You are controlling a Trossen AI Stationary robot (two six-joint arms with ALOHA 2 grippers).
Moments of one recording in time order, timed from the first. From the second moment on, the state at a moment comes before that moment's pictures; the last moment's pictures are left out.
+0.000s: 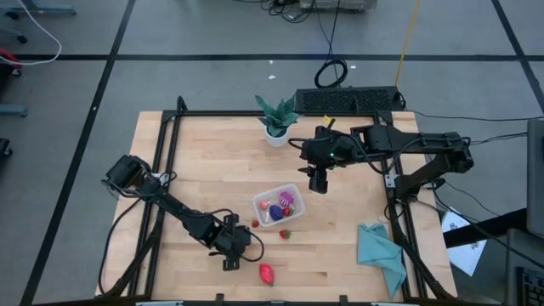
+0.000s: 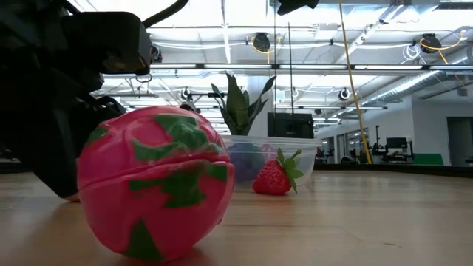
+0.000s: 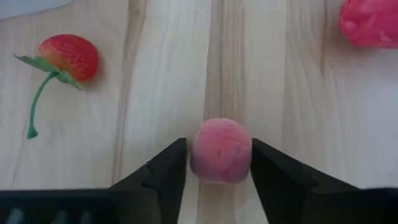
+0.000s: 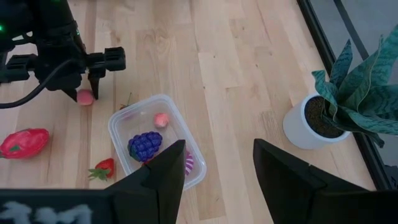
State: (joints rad) left arm -0.56 1.79 0.96 -0.30 -0.13 -0.61; right arm 0.04 1.46 1.60 -0.98 0.16 0.11
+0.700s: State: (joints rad) left arm -0.54 1.78 1.01 -0.39 -0.13 -0.61; right arm 0.04 1.46 1.60 -0.98 0.16 0.11
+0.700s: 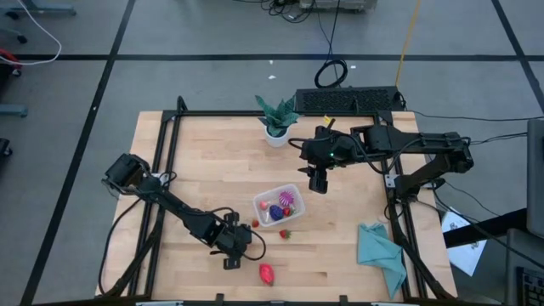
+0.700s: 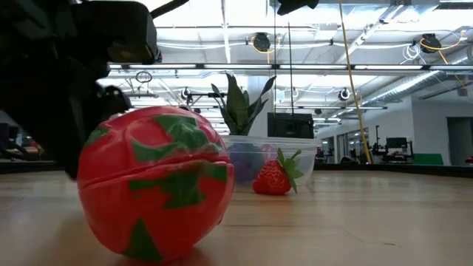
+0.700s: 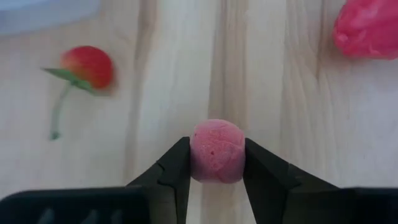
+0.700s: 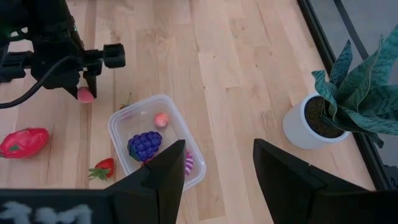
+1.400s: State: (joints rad) left arm -0.36 1.65 1.26 -0.76 -0.29 -0.29; right arm -0.13 1.46 1.60 -1.12 0.16 0.09
